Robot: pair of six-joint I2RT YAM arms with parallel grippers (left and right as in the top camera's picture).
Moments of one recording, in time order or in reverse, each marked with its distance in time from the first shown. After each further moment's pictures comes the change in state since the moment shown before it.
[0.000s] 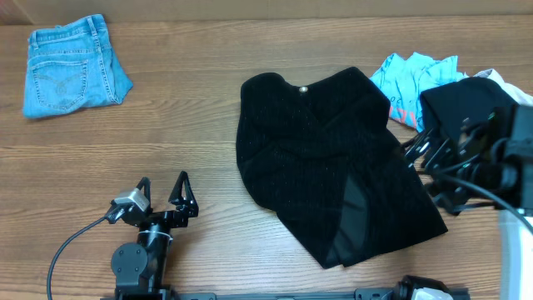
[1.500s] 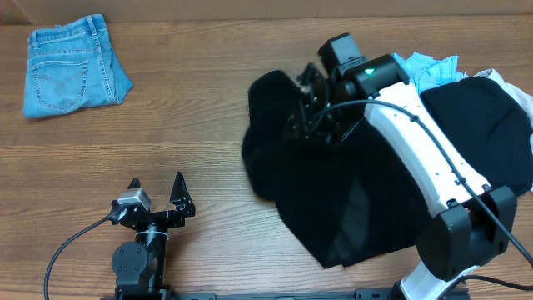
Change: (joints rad) left arm 0.000 0.000 0.000 -0.021 -0.089 0.196; right arm 0.541 0.700 0.444 0.174 -0.093 -0.314
